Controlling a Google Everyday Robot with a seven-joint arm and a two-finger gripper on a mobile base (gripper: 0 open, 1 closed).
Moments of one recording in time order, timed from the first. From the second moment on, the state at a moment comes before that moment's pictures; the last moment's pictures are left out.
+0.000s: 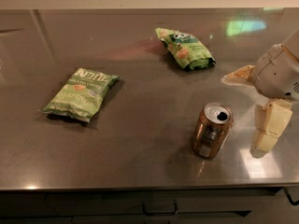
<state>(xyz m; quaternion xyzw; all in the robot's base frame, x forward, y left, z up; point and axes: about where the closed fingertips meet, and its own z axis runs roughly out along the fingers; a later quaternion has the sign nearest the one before) 0.411 -0.187 0.903 -0.68 0.70 0.15 0.16</state>
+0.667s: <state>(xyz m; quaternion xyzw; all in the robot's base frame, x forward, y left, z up) 0.395 -0.153 0.890 -0.69 0.67 0.19 0.17</state>
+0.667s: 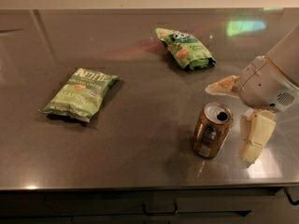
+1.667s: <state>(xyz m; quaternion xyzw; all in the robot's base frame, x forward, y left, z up) 0.388 -0.133 0.900 -0.69 0.66 0.22 0.19</state>
